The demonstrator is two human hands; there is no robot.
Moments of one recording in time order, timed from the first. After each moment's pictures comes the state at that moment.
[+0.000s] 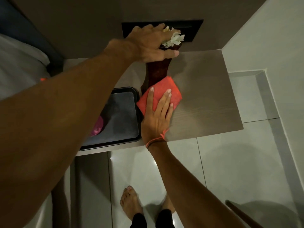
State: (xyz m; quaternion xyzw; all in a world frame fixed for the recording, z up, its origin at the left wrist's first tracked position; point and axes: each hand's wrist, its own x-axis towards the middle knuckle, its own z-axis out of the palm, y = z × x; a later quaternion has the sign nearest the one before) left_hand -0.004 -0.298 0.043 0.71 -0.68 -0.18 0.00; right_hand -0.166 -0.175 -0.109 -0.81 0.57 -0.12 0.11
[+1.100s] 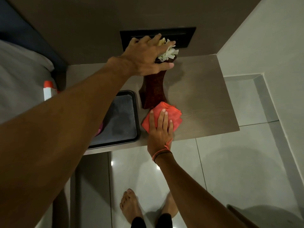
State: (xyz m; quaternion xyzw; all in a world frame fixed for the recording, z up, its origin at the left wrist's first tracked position) left_hand -0.020 -0.278 0.041 0.70 -0.70 -0.13 0.00; right_hand -0.214 -0.168 -0.122 -0.86 0.51 0.02 0.07
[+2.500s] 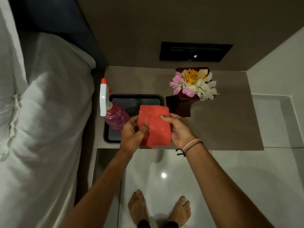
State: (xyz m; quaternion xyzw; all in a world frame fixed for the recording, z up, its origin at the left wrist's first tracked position) left_hand -0.069 -0.052 -0.052 0.76 -0.07 -0.40 0.51; right_hand -0.163 -0.183 -0.038 -0.31 0.53 -0.09 0.78
